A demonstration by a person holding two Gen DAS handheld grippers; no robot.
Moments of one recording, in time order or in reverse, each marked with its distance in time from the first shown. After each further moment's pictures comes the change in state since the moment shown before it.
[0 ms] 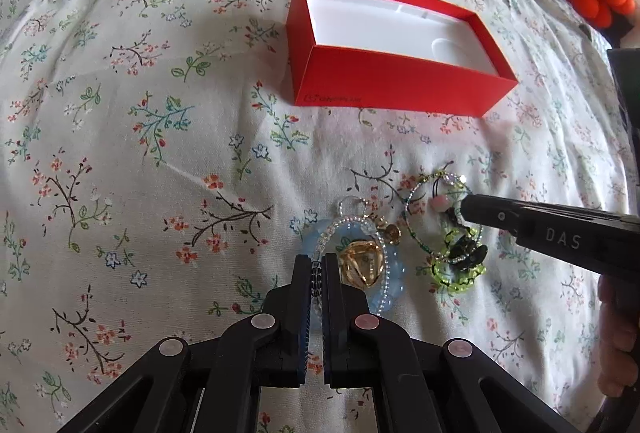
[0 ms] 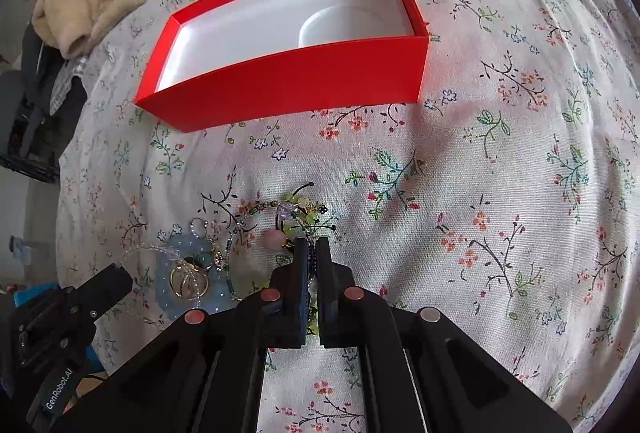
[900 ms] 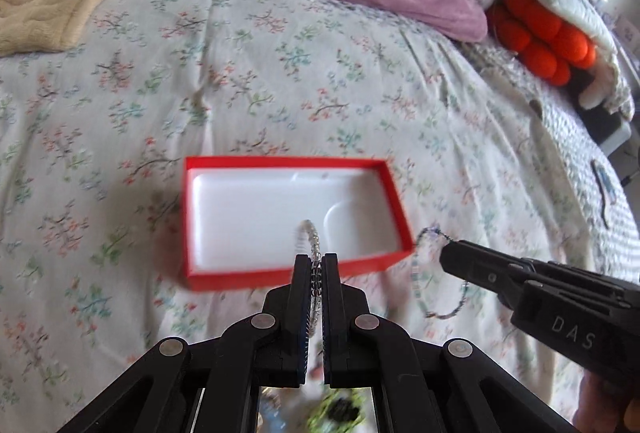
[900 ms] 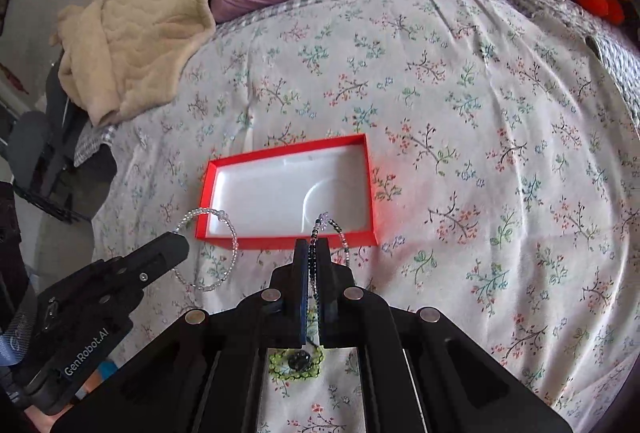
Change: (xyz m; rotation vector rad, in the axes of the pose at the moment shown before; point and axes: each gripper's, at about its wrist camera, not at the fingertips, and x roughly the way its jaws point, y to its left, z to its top) left arm -0.025 -0.061 0.111 0.006 -0.148 -0.133; right arm -0.103 -0.016 0.066 0.010 -0.223 0.043
